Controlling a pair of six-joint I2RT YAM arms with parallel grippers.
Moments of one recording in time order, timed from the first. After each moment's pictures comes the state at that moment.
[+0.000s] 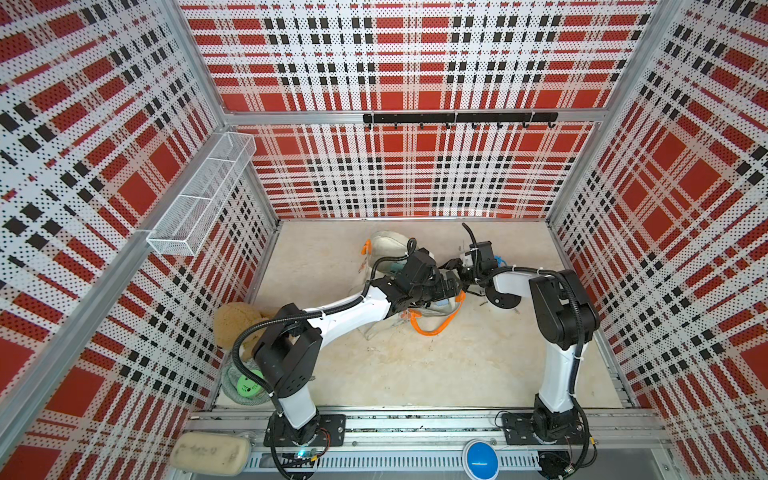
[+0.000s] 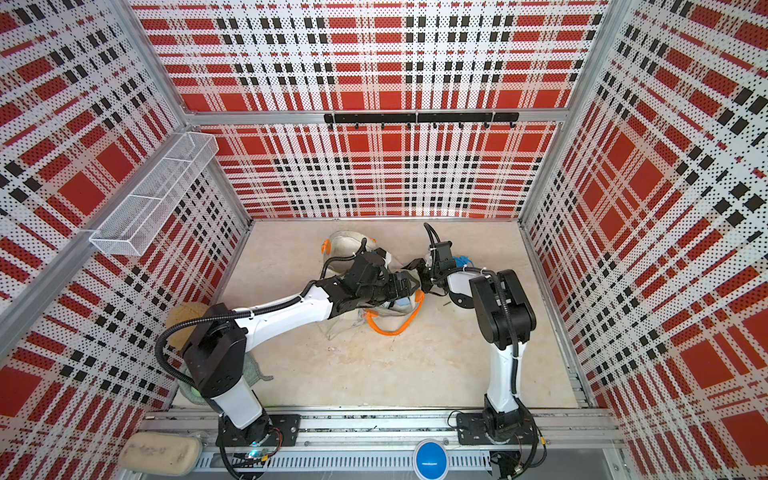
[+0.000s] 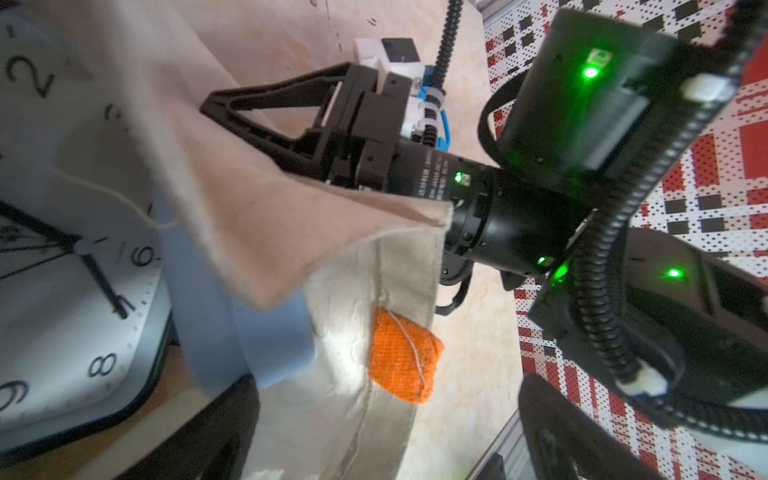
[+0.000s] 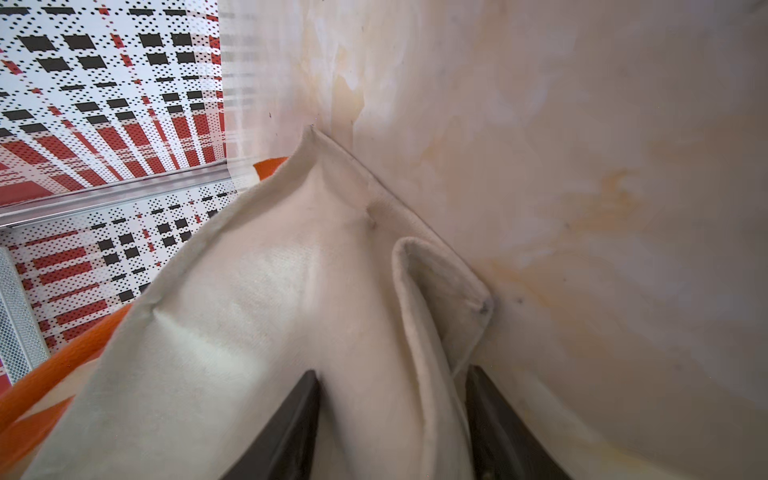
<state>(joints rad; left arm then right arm) -0.81 1.74 1.25 -0.13 0.17 -0.89 0.30 2.01 1.18 0.04 -0.58 1.11</state>
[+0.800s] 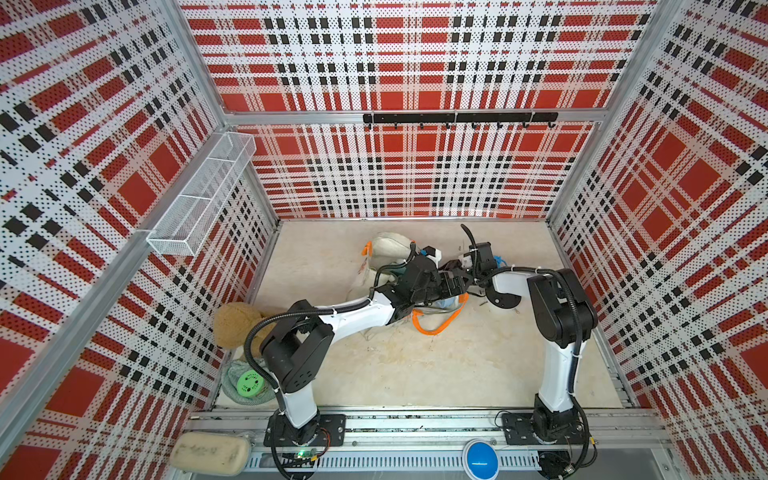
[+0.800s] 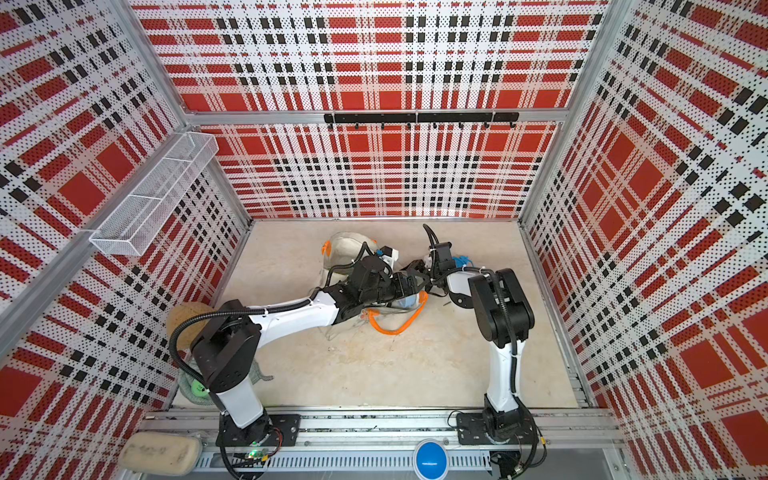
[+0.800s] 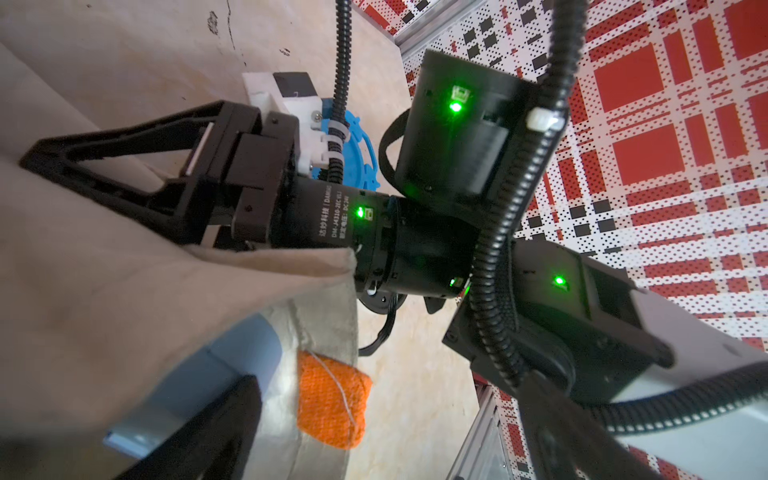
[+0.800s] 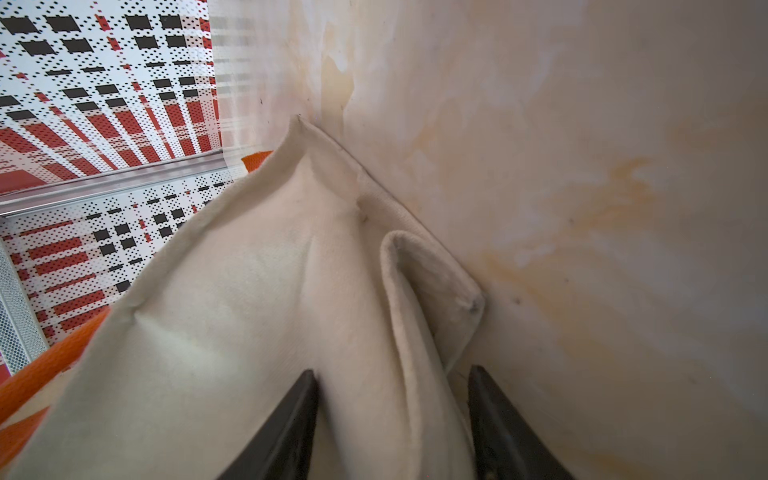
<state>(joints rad) -0.81 1.77 1.16 0.19 0.20 -0.93 0.30 2.03 1.18 0.04 -0.61 1.09</state>
